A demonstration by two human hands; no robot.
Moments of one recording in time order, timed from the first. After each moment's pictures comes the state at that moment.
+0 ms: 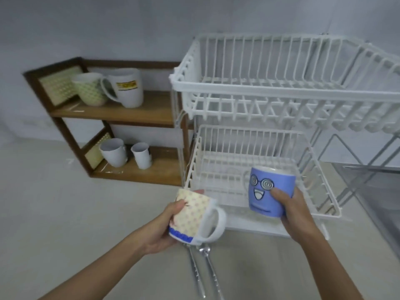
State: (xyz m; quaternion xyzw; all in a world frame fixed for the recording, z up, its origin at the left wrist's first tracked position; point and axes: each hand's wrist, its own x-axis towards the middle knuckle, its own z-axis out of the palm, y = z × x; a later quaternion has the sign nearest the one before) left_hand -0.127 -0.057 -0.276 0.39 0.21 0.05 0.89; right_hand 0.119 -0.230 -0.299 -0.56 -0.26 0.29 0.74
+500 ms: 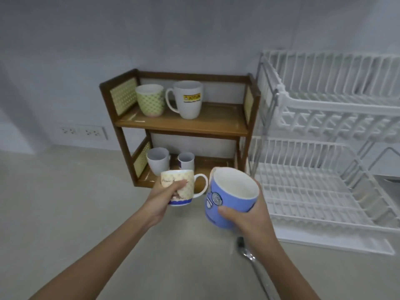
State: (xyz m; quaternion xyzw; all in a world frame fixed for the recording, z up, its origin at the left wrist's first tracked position) left_hand -0.207 0.129 -0.285 0.52 0.35 0.28 0.73; right_hand -0.100 -0.076 -0.249 -0.59 -0.33 0.23 0.70
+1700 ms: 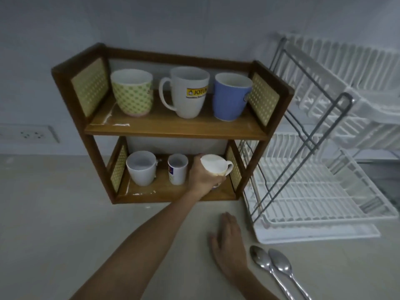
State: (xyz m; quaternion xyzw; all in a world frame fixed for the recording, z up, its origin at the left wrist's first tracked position) left_hand -0.052 0.186 -0.332 0.74 0.31 0.22 0.55; right_hand -0.111 0.010 -0.416 -0.92 -0.27 0.07 0.28
